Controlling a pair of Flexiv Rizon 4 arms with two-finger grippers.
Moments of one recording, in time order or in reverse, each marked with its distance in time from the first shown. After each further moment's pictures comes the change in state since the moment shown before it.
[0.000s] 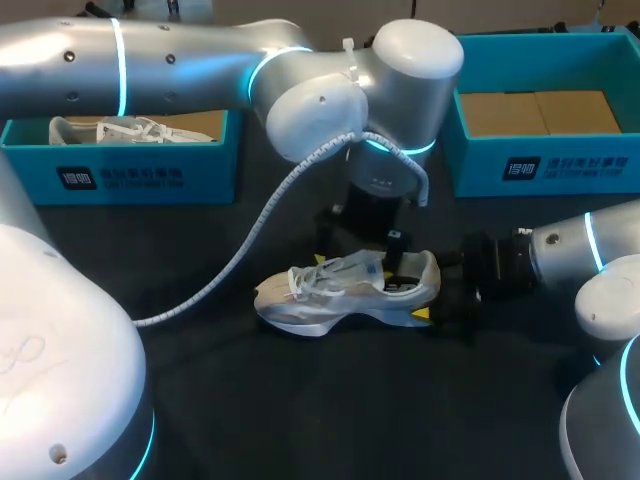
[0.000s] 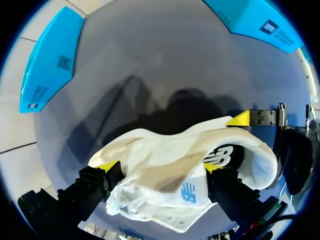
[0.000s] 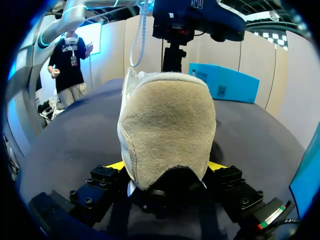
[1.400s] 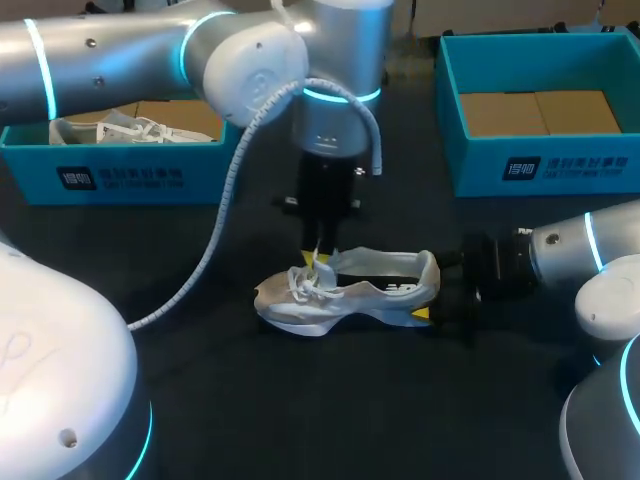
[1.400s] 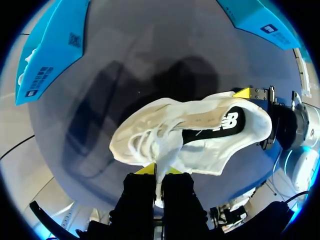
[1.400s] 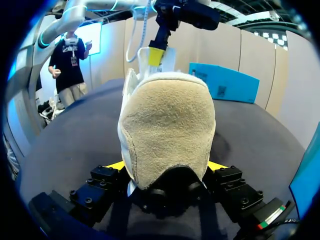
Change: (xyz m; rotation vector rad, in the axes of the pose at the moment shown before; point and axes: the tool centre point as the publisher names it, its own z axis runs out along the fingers) left arm -0.058 0.037 -0.037 -0.171 0.098 0.043; right arm 0.000 0.000 0.000 0.000 0.000 0.000
